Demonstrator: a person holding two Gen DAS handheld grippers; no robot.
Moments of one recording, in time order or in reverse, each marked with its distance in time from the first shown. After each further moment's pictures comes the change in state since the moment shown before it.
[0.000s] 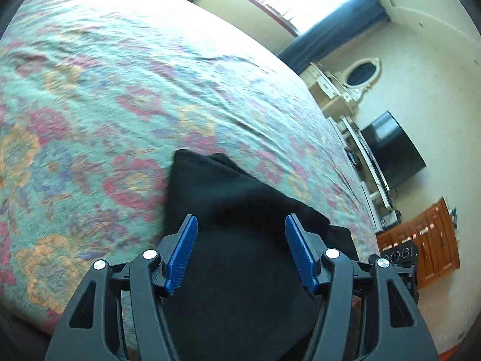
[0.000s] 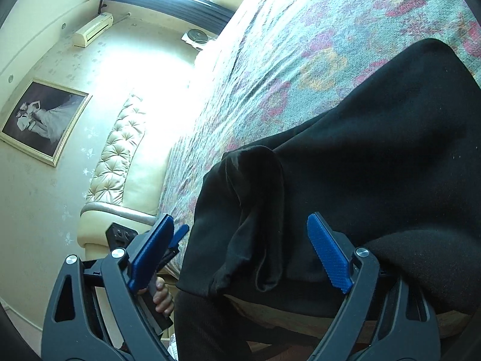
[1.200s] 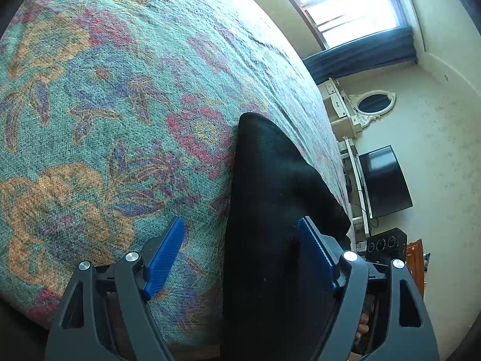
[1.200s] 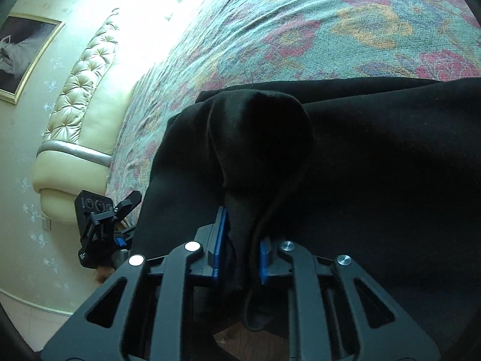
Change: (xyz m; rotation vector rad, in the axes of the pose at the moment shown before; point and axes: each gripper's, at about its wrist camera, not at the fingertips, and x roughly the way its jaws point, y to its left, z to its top) left arm 0.008 0.079 -0.029 -0.222 0.045 -0.097; right arm 0.086 0.030 -0.007 -0.162 0.303 -0.201
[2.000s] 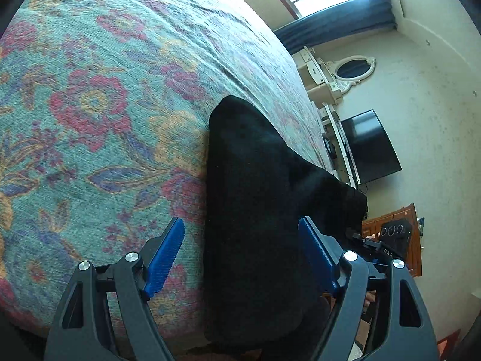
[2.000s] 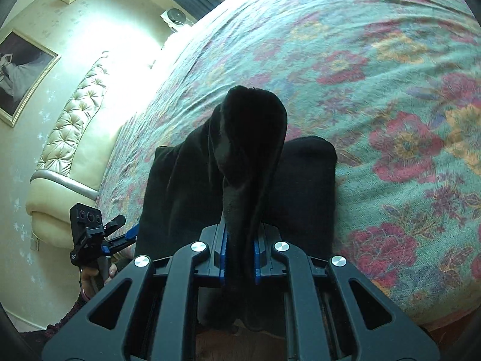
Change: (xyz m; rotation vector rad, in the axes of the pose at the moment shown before) left arm 0.044 -0.079 -0.020 0.130 0.139 -0.060; right arm -0.148 -0.093 -0.014 0.037 -0.219 -0.120
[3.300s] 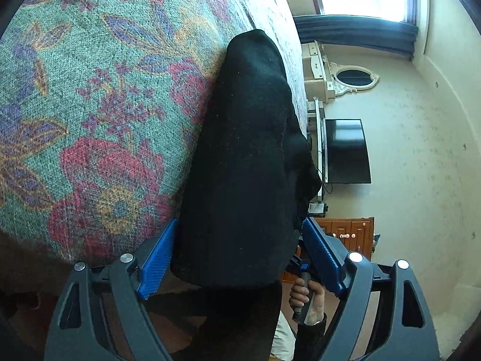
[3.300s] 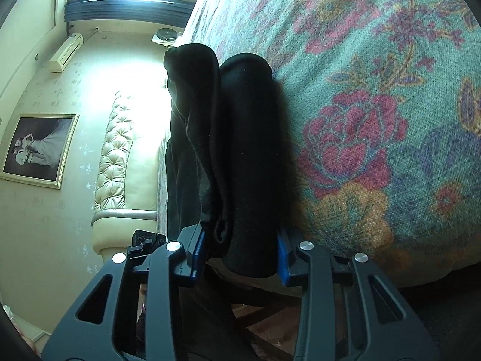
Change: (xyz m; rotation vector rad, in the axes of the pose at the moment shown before) left arm 0.004 0.034 -0.043 -0.278 0.132 -0.190; right arm 0.017 -0.080 -0.059 0.328 0.064 0.311
